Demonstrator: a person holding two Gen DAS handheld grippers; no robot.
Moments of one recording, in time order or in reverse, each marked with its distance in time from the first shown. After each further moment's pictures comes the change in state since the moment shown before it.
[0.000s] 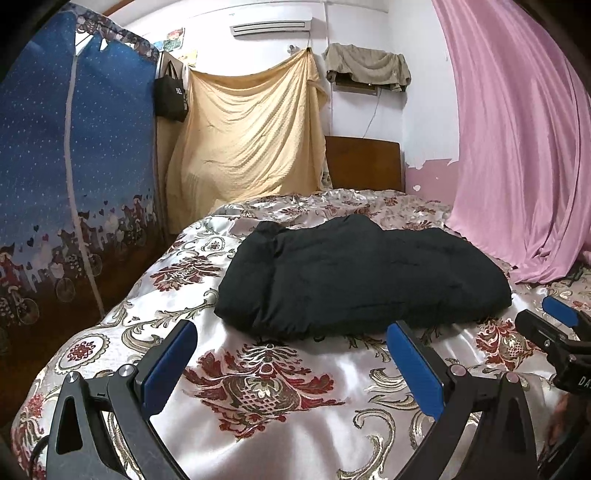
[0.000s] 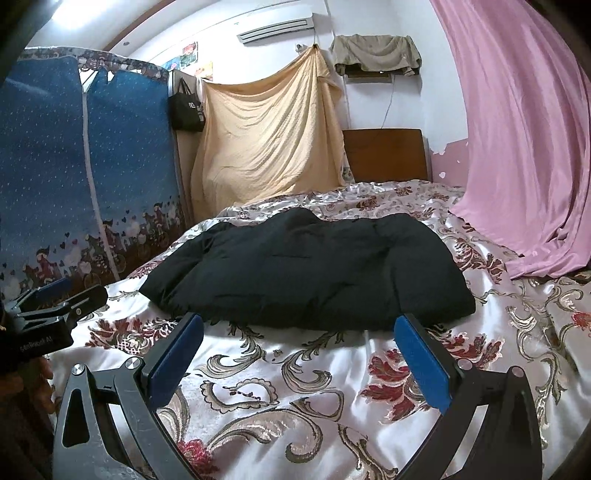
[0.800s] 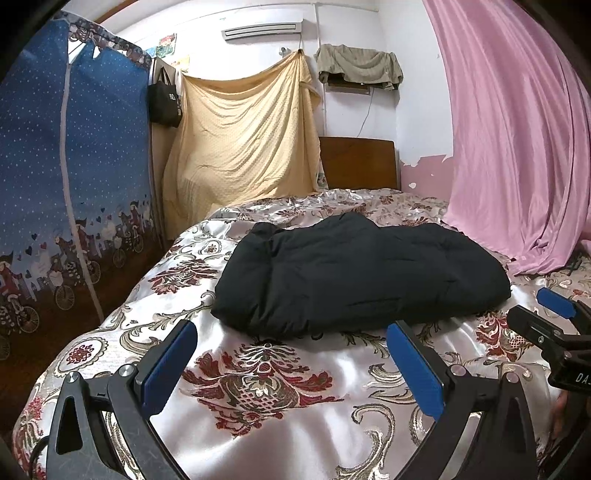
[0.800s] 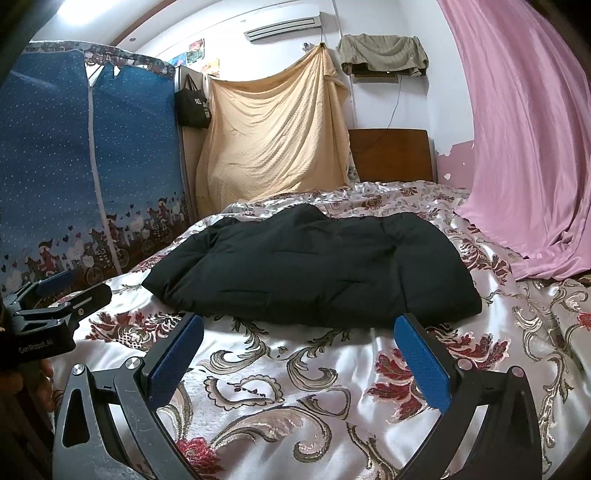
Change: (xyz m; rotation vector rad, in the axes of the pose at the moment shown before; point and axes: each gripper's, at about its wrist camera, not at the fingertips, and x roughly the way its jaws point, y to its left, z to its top) left arm -0.001 -0.006 -0.004 0.031 -0.010 -0.007; right arm 0.002 0.006 -0.002 -0.020 0.002 0.012
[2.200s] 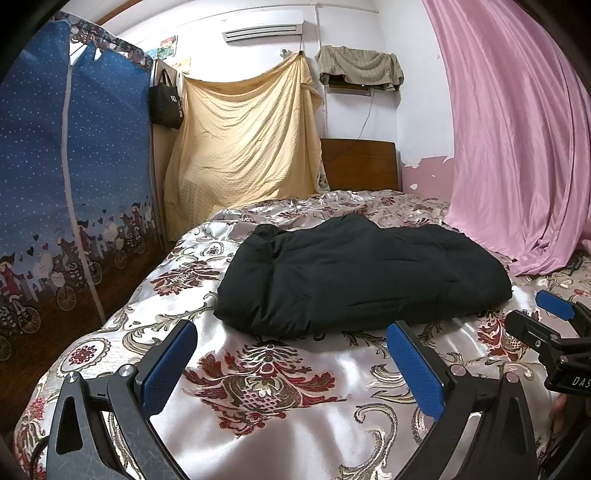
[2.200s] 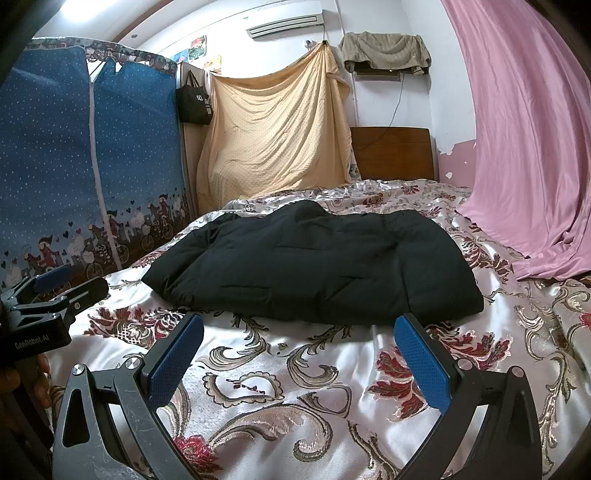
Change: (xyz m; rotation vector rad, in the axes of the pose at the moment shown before) left arm 0.000 0.001 -0.001 0.001 -0.001 0.003; right arm 0.003 0.003 -0.005 -0.006 0.008 -0.001
